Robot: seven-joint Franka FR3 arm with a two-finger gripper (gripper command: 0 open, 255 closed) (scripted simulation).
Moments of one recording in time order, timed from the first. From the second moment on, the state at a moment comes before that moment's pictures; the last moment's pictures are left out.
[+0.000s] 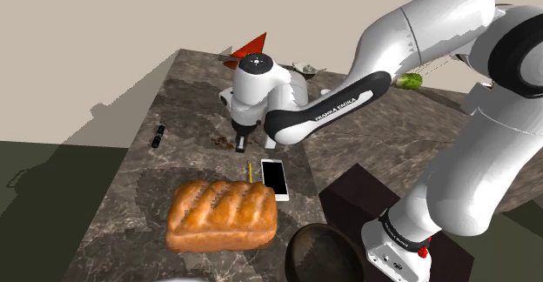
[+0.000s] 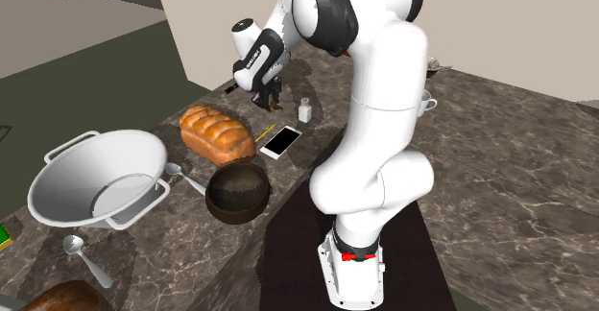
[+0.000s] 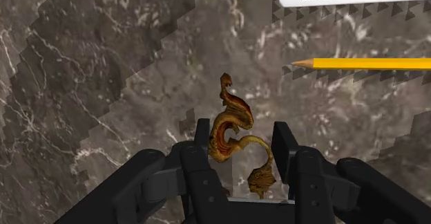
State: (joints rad) arm 0.22 0.17 0.32 -2.22 -0.46 2.42 0.00
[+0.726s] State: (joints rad) arm 0.21 0.07 0.34 -2.18 -0.37 2.31 -0.08
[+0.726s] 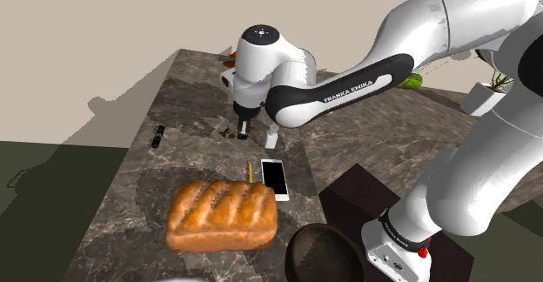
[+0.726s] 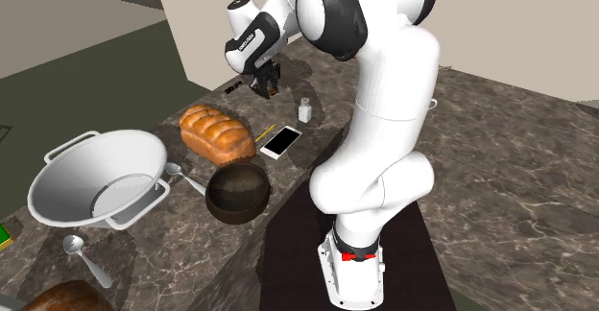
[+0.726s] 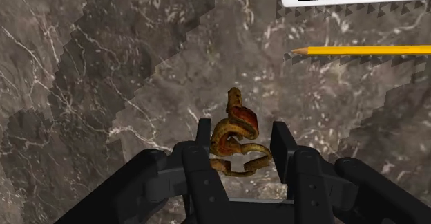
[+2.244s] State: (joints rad) arm 0.30 -0.31 0.40 -2.37 -0.17 2.13 -0.11
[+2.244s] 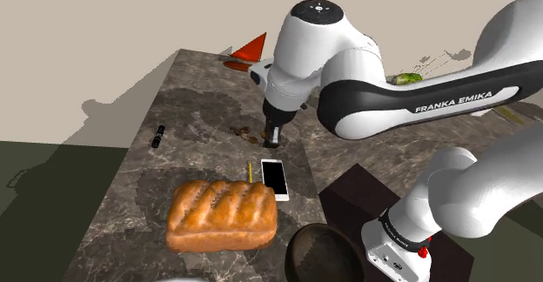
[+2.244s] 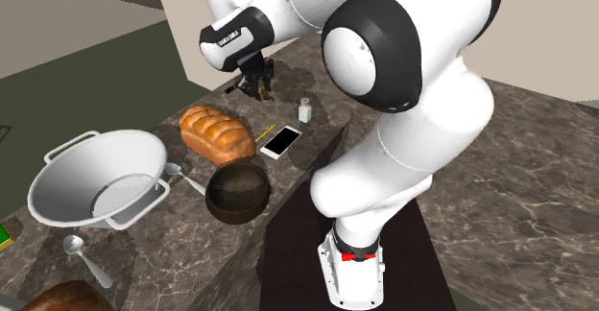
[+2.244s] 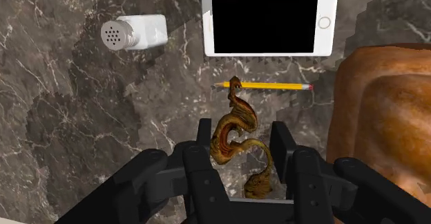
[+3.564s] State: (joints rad) arm 0.66 -0.84 0.58 -2.63 0.17 1.83 0.14
